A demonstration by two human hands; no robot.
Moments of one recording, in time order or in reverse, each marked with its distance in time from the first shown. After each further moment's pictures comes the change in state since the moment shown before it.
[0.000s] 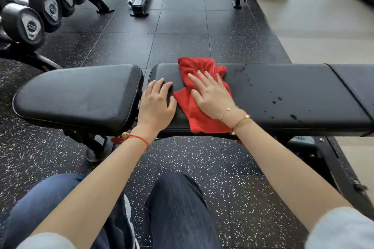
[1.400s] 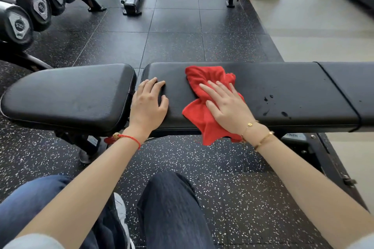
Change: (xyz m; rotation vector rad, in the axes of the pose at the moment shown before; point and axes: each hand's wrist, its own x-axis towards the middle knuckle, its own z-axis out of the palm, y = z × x) left_hand -0.003 -0.003 -0.001 -0.045 0.005 -0.014; right_hand -0.057 0.039 -0.012 0.028 0.036 -0.027
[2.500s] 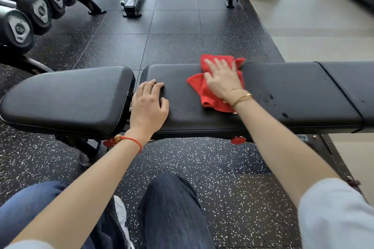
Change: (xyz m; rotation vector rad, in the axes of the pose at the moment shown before) left_hand 0.002 0.007 0.004 0.075 0.037 0.000; right_hand 0.094 0.020 -0.001 -0.112 -0.020 0.264
